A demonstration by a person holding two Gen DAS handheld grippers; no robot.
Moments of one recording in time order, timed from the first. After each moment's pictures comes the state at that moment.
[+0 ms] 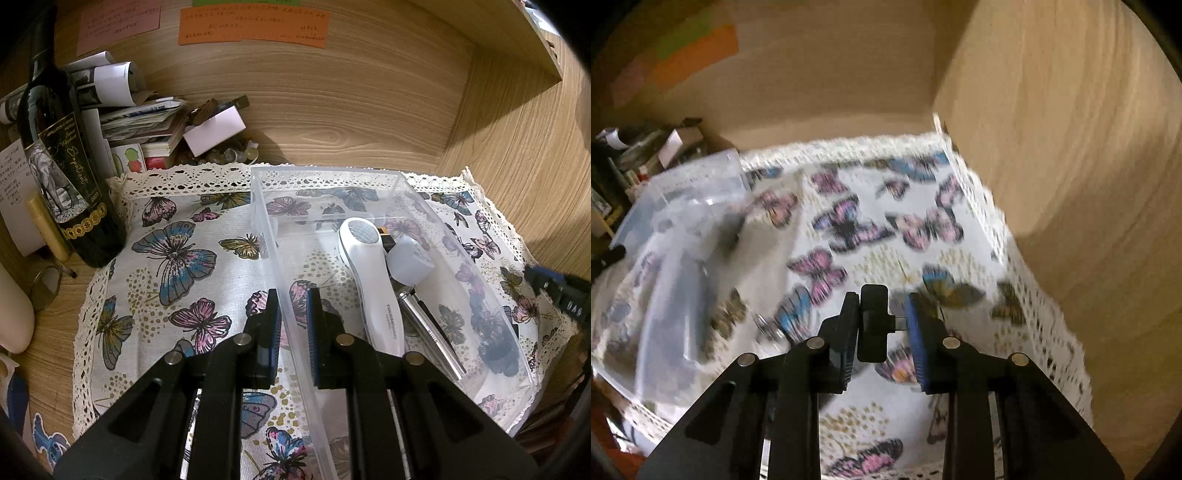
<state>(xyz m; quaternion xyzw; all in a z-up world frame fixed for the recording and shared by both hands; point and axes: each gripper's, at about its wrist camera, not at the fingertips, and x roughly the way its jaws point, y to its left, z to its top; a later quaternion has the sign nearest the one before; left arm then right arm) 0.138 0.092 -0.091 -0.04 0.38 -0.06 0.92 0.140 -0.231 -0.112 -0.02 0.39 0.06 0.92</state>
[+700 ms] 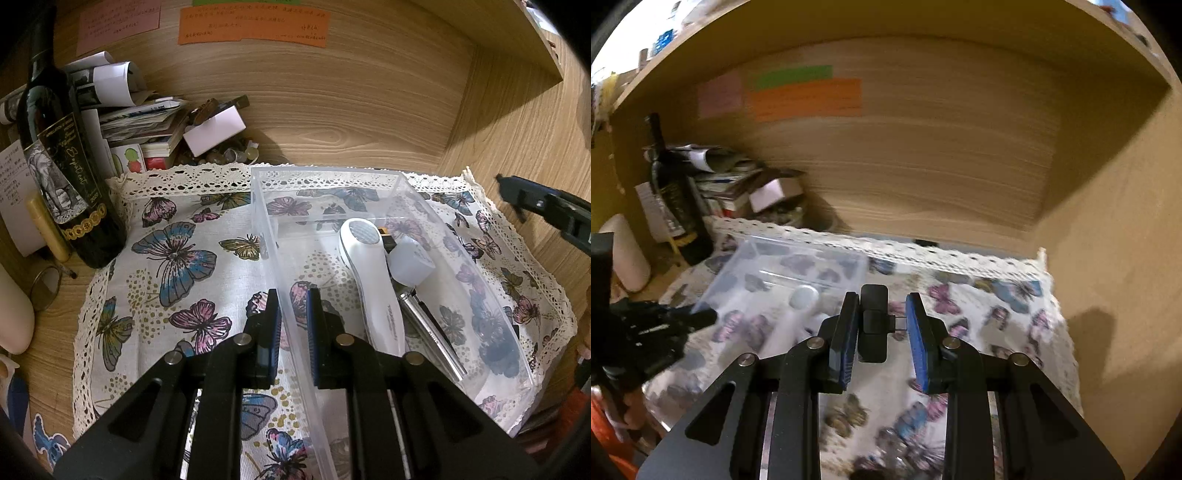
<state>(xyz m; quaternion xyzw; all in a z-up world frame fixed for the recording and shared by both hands) 0.139 0.093 -0.091 -0.04 0.38 -0.06 0.92 0.161 -0.129 -0.048 -0.08 0.30 0.20 0.93</state>
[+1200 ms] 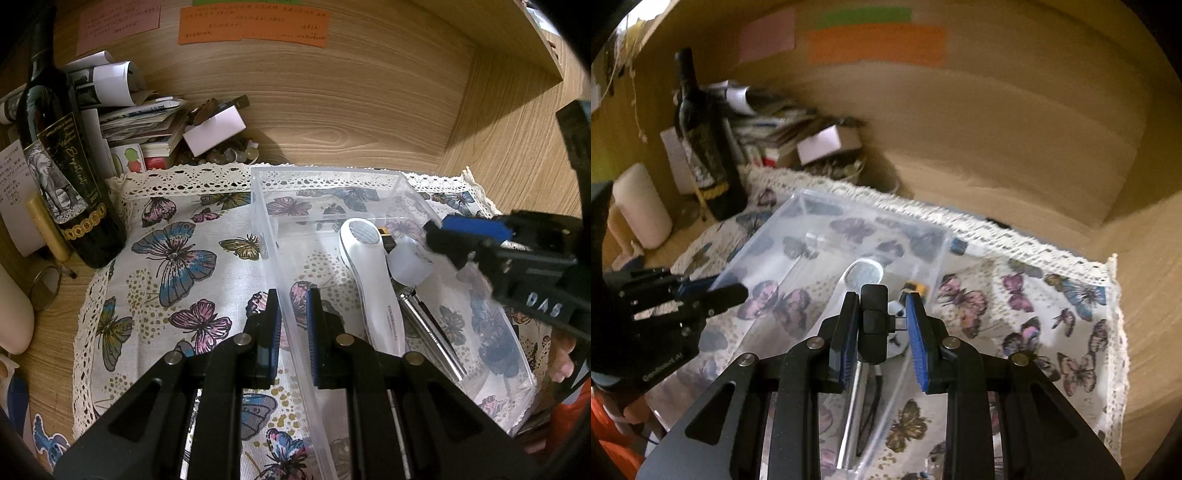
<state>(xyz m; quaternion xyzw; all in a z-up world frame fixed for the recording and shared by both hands) 0.139 0.093 -0.092 -0.04 0.38 -0.06 0.92 0.177 -0.075 -0.084 -0.13 0.37 0.26 0.88</state>
